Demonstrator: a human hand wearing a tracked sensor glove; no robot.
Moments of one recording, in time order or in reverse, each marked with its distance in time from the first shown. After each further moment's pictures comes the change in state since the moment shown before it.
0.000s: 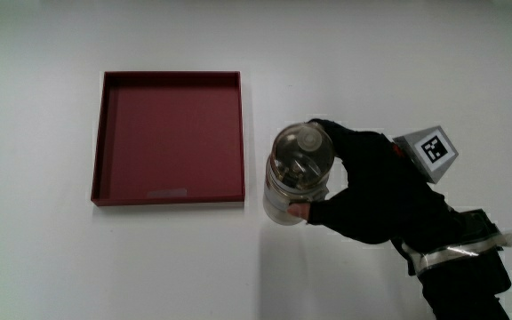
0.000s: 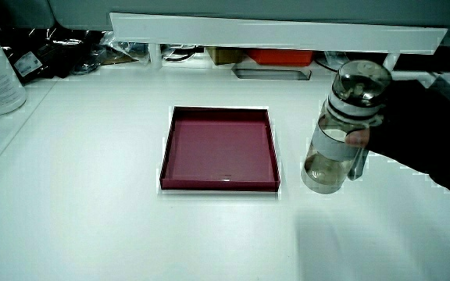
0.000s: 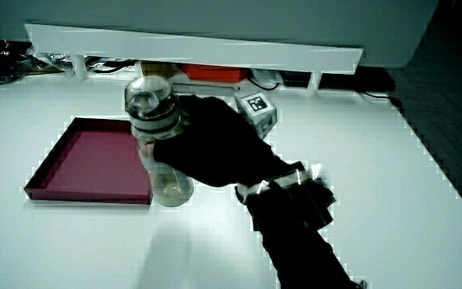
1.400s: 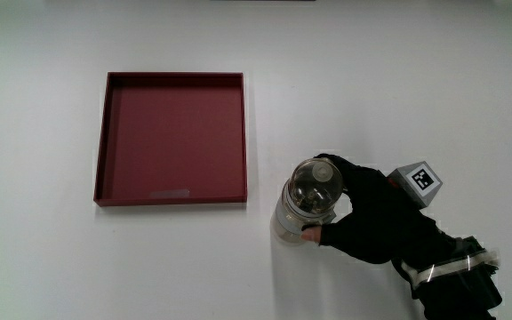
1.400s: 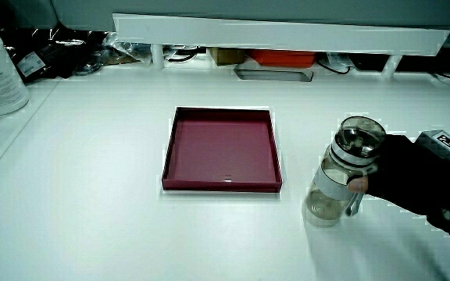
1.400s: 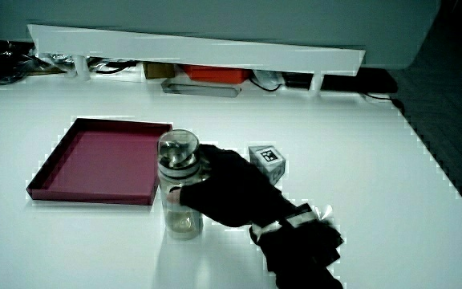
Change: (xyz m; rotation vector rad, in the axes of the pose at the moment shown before) arm 0.084 -0.040 -0.014 -0.042 0.185 -0.201
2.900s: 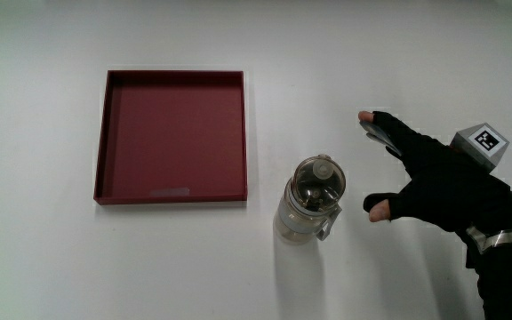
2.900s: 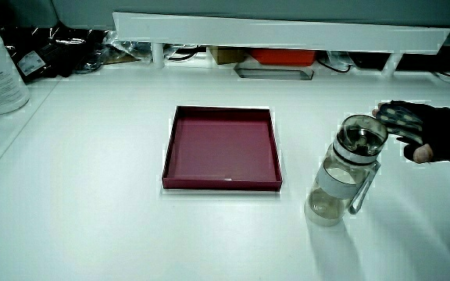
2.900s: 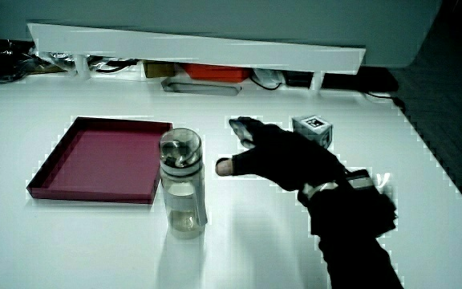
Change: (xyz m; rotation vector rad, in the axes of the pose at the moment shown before) arm -0.025 -0.012 0.078 -0.066 -0.035 -0.150
